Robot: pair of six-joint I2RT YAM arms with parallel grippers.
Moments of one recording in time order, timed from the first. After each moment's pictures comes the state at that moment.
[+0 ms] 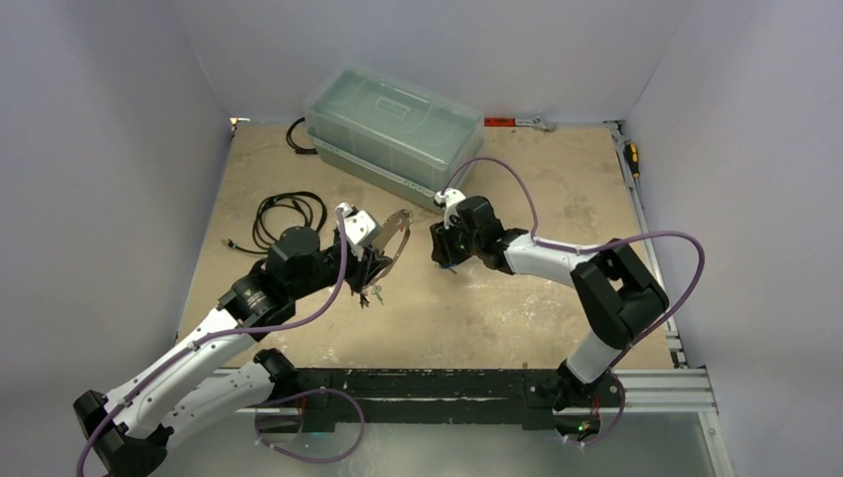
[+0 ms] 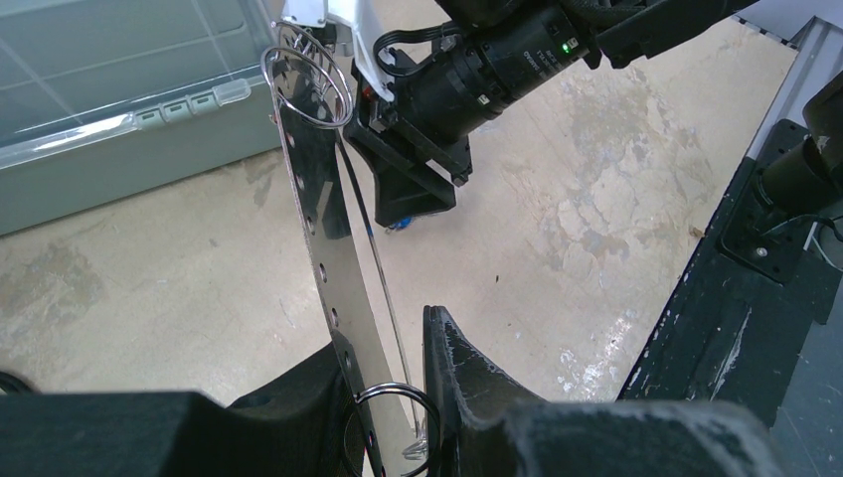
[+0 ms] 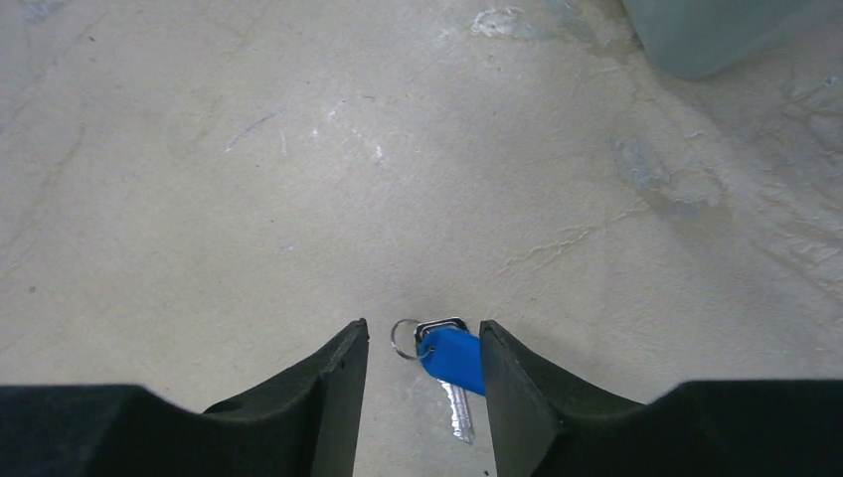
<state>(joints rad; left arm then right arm) -0.73 0.78 0.77 -0.30 0.18 0.00 0.64 1.66 0.89 0.05 -0.15 0.16</state>
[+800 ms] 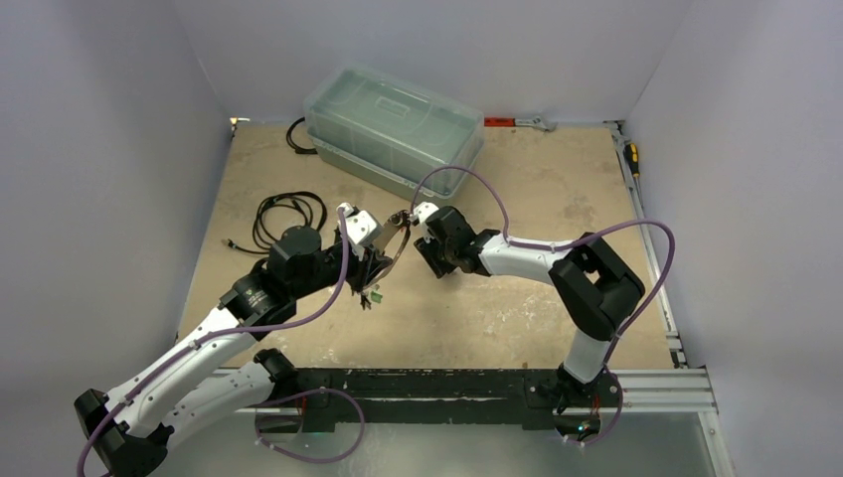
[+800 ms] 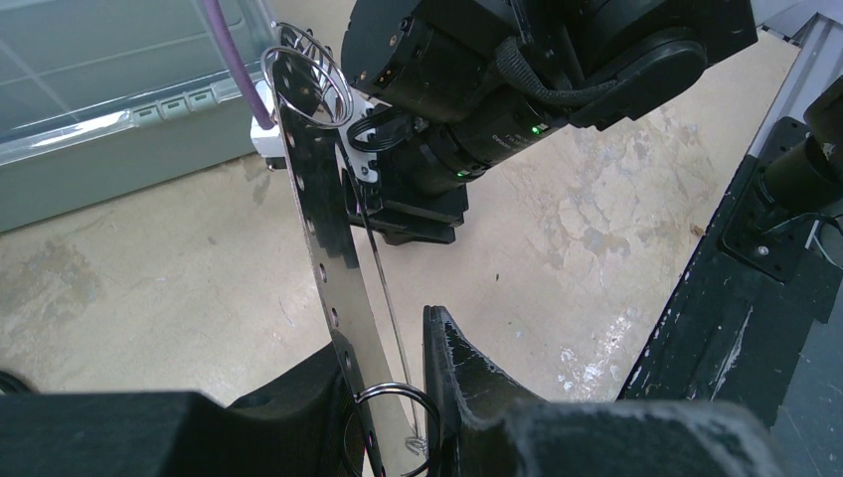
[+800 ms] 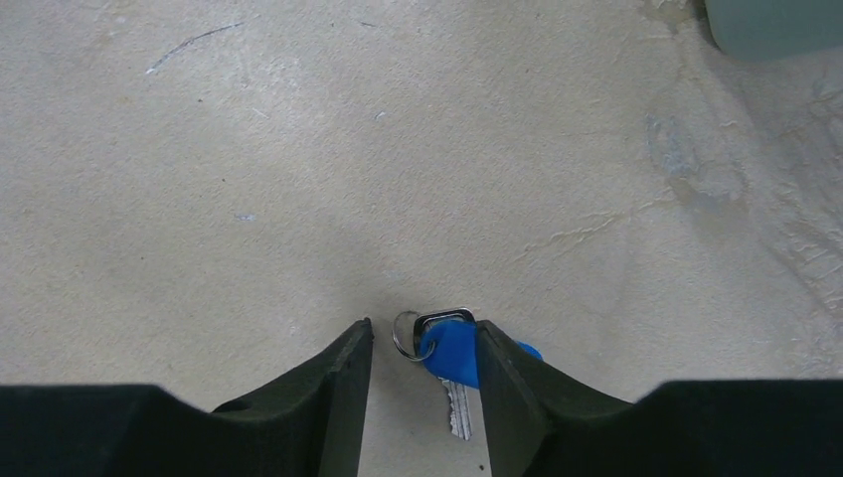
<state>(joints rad) -0.73 0.78 0.77 -0.30 0.18 0.00 0.77 1.76 1.01 -0.14 0.10 0.02</state>
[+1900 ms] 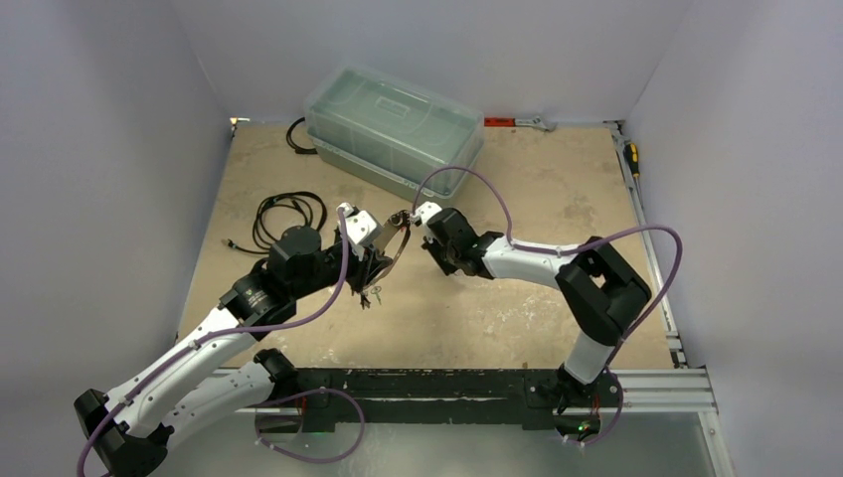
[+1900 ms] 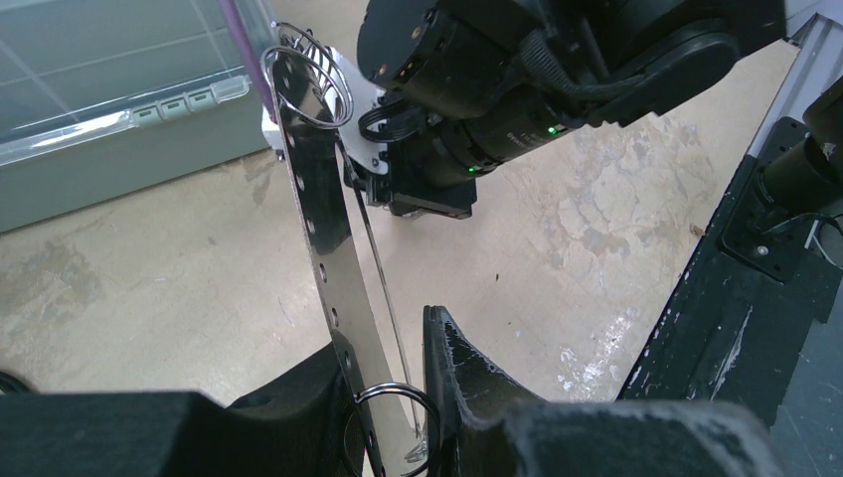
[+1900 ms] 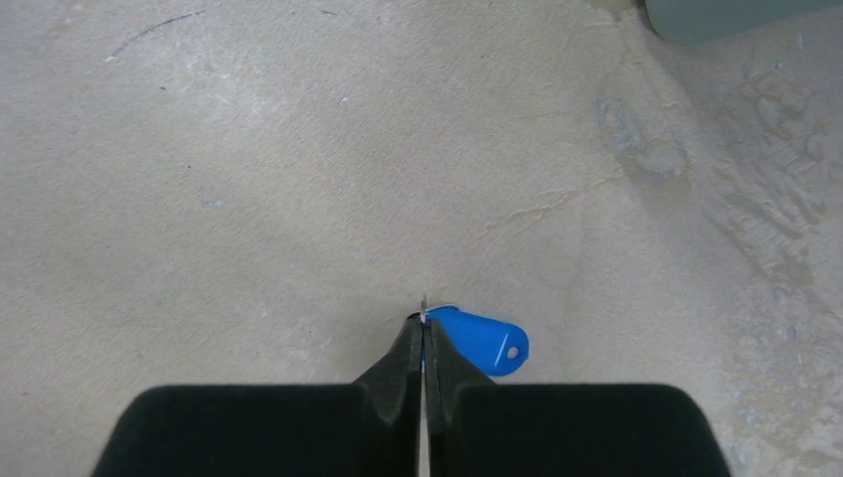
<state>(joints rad) -0.73 0.78 0.77 -0.30 0.18 0.00 0.79 1.75 1.00 -0.15 0.18 0.00</state>
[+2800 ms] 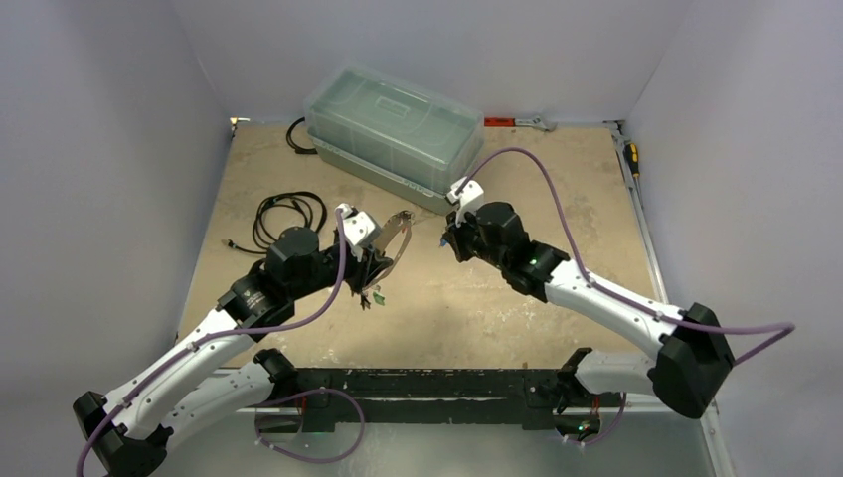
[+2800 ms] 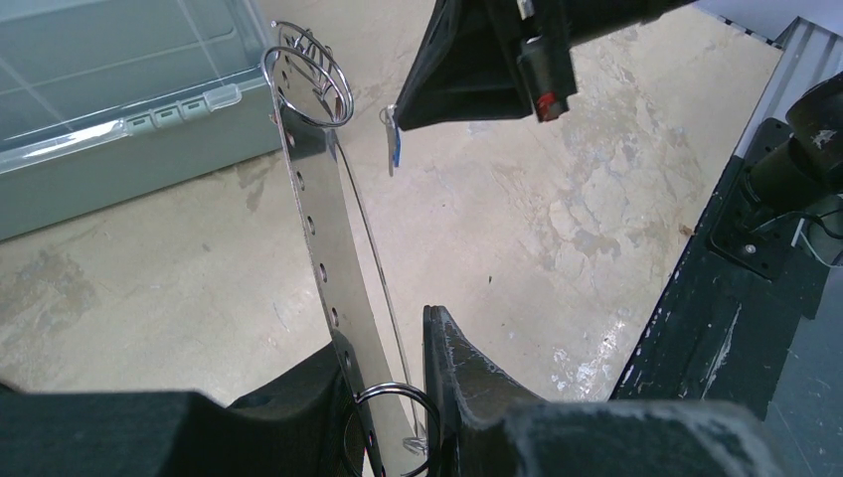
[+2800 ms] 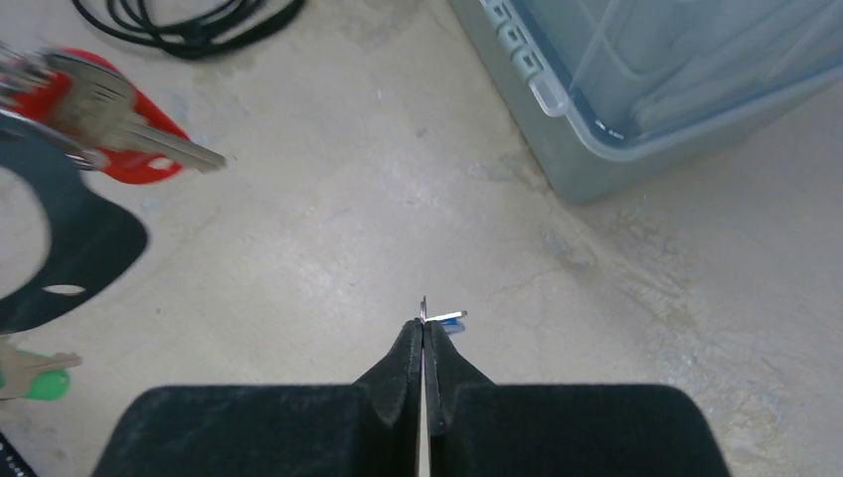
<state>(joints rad) -0.73 0.77 0.77 -0.30 0.19 0.00 0.78 1.26 0.85 -0.06 0.10 0.09</state>
